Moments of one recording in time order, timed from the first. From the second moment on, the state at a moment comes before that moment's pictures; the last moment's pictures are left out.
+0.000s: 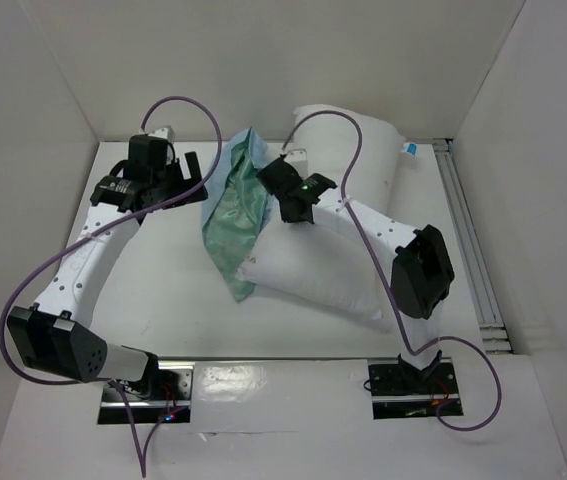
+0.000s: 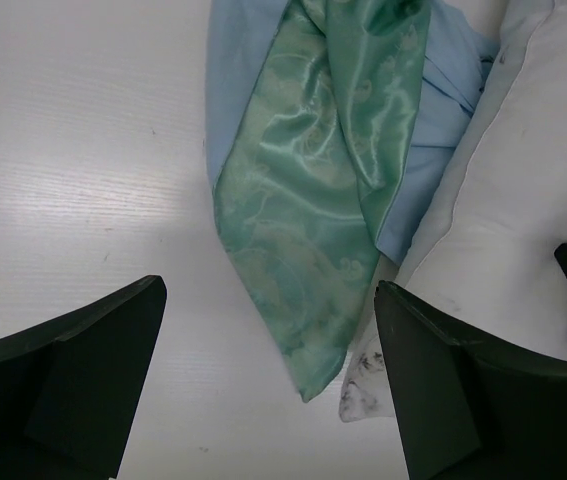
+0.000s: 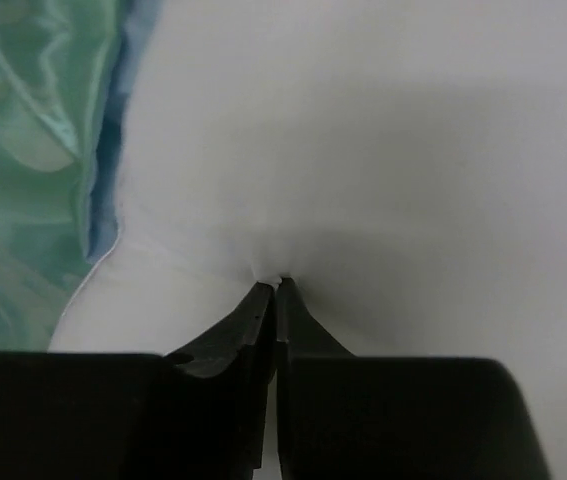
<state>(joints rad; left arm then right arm) -0.21 1.38 1.43 -0.77 -0.07 -0.40 0.77 1.89 1.73 -0.81 0.56 0.51</state>
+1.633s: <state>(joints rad) -0.07 2.17 1.74 -0.78 0.24 -0.54 0.64 1.83 1.80 -0.68 0.23 0.35</state>
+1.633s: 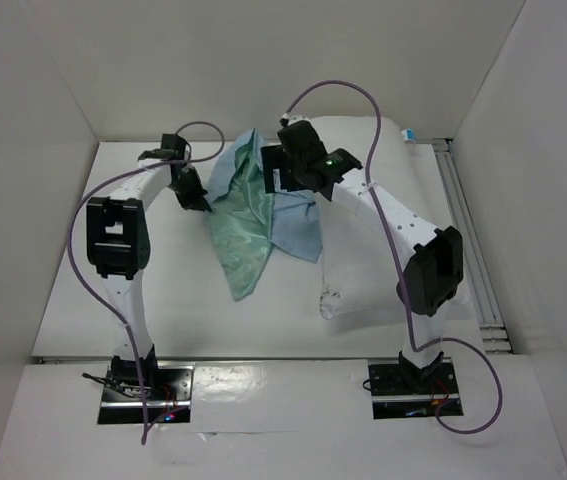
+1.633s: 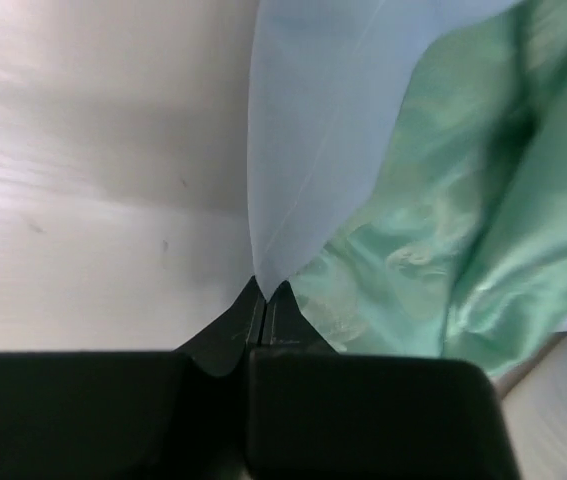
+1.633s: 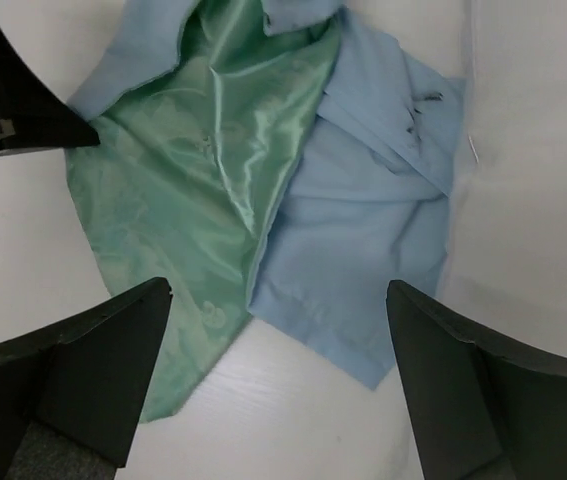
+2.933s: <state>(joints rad) 0.22 1.94 2.29 -0.85 0.43 -0.54 0.41 1.92 2.03 0.03 0.00 0.34</state>
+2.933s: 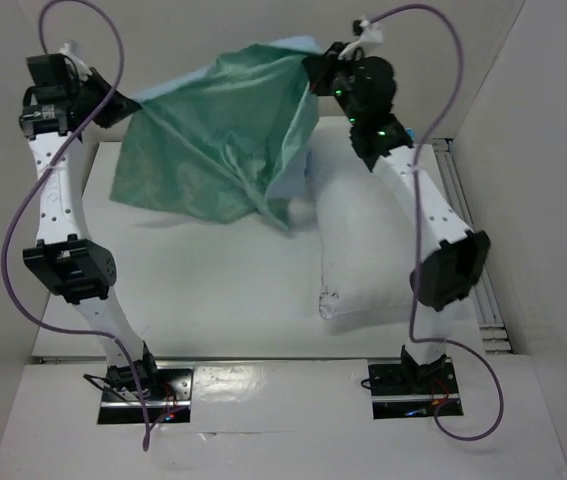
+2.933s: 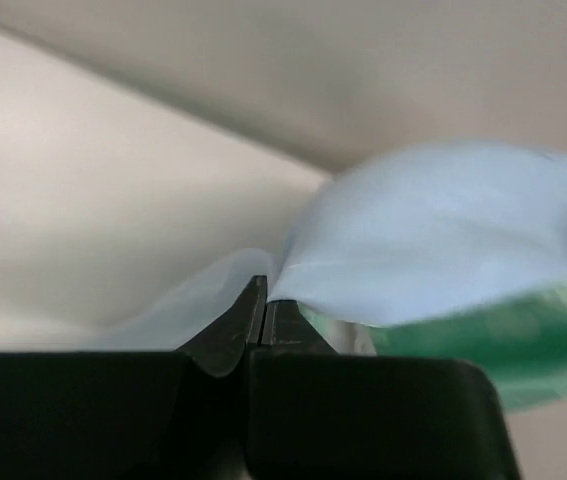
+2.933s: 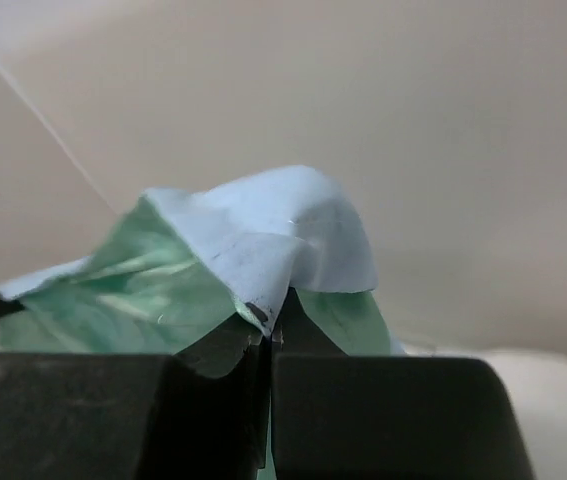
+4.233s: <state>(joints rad) -0.16 1.62 1.43 -0.75 0.08 -0.51 0.64 1.42 1.28 -0.70 0.59 0.62</state>
